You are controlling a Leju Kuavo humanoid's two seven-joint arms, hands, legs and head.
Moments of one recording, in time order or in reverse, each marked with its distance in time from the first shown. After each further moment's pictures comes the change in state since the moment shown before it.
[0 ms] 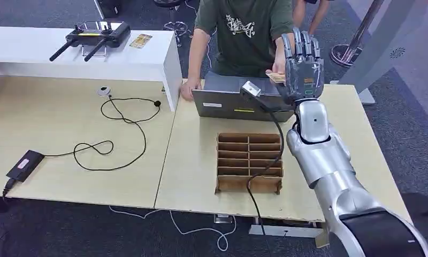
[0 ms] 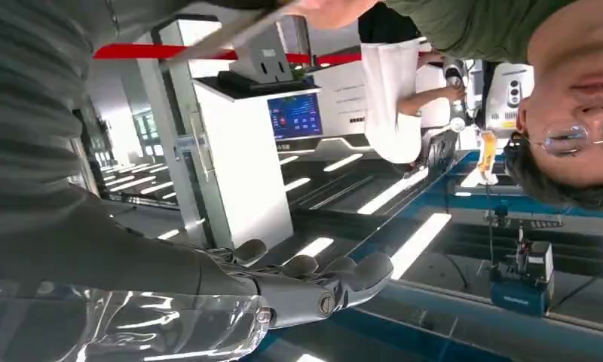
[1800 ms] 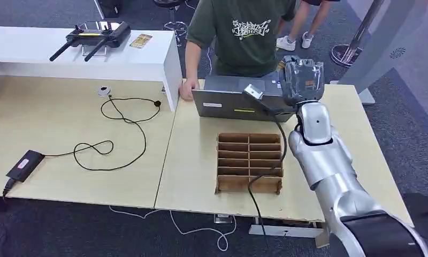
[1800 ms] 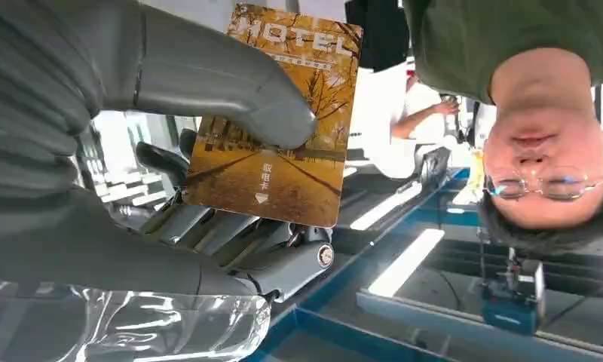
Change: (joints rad) left arm 0.000 0.002 0.000 0.000 0.002 -0.011 0.003; right arm 0.022 -0.003 -0.043 -0.020 -0.083 0.042 -0.070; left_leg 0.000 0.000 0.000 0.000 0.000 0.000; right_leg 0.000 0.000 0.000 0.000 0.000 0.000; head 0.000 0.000
